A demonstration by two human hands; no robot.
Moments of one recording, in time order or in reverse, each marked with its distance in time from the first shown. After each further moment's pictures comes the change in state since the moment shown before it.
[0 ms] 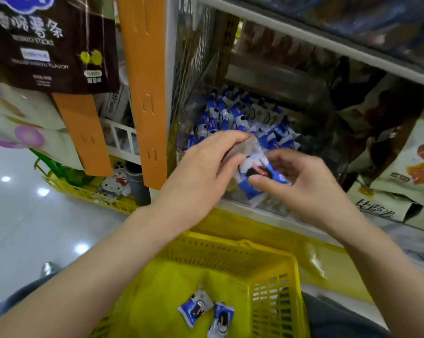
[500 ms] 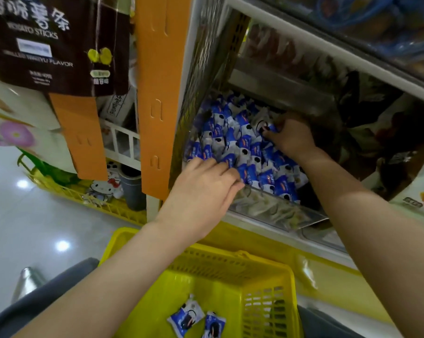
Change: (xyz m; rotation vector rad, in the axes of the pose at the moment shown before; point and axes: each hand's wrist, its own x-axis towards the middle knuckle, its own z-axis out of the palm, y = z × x) left_hand 0.001 -0.030 0.009 0.572 -0.114 0.089; right_hand 0.150 0.063 0.002 -0.490 0.144 0.294
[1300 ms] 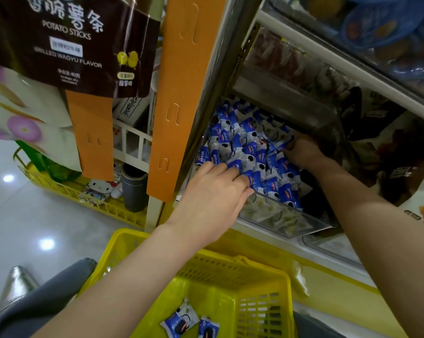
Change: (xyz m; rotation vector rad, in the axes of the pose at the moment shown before) left_hand 0.001 -0.003 0.002 -0.037 0.023 0.036; right_hand 0.008 0.015 -0.005 -0.206 -0.184 0.173
